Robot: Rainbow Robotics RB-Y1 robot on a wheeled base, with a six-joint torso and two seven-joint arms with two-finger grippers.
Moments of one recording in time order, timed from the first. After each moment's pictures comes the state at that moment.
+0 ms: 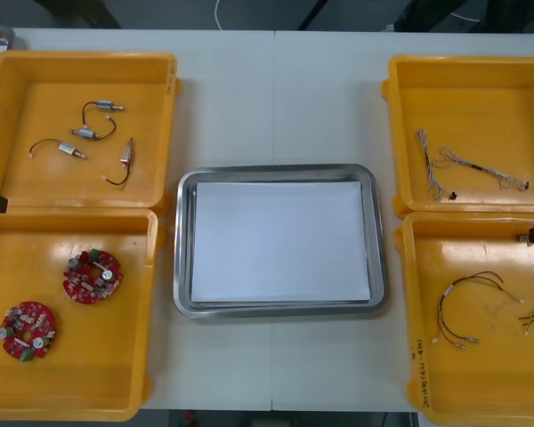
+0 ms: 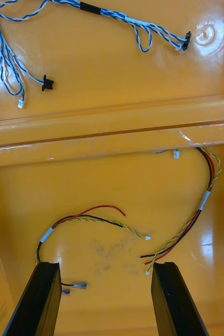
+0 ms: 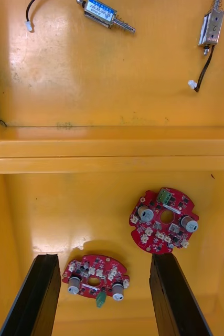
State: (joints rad) right arm -0.16 -0.65 -0.40 -2.17 -0.75 1.92 1.31; left arm -0.26 0.79 0.39 -2.08 0.88 1.91 -1.35
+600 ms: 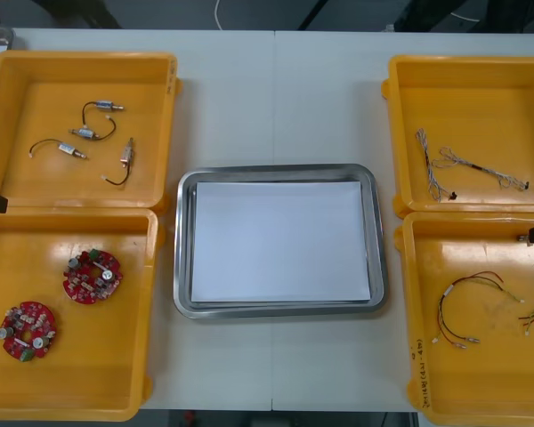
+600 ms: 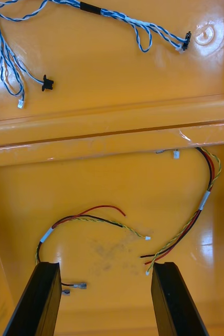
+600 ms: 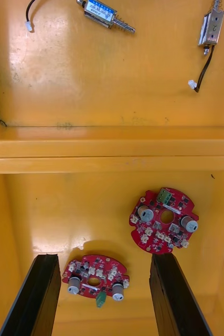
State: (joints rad) right arm -0.16 -0.65 -0.40 -2.17 -0.75 1.92 1.31; left arm -0.26 0.79 0.39 -2.08 0.88 1.91 -1.35
